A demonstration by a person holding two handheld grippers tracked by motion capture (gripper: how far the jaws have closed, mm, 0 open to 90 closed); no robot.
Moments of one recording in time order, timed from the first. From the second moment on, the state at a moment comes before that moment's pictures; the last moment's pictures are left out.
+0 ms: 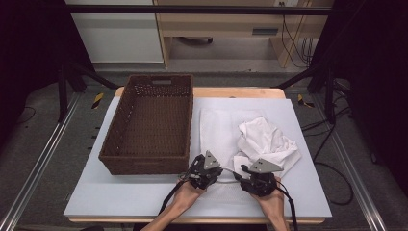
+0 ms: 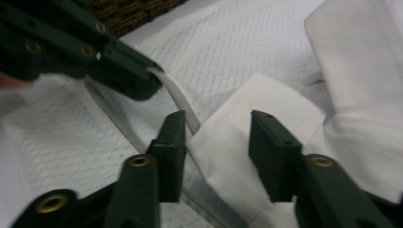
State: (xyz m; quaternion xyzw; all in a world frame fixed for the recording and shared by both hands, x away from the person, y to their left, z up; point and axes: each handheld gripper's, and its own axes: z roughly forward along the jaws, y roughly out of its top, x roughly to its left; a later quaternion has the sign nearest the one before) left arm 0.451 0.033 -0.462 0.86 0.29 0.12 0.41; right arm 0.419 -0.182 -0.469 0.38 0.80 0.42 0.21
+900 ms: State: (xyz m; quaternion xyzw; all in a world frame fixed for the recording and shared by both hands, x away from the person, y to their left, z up) left arm 0.445 0.010 -0.462 0.86 0.26 0.17 0.40; right arm 0.419 -0.182 -0.460 0.37 0.79 0.43 0.25
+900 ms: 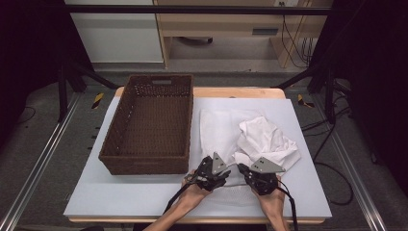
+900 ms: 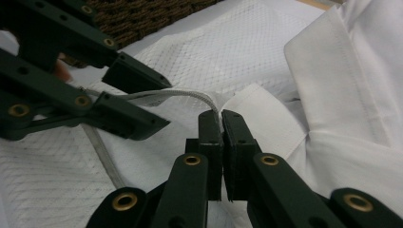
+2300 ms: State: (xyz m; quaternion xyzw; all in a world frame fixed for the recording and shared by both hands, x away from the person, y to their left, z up) left arm 0.462 0.014 -0.425 0.82 0.32 0.13 0.45; right arm 0.369 -0.201 -0.446 0.32 0.79 0.48 0.18
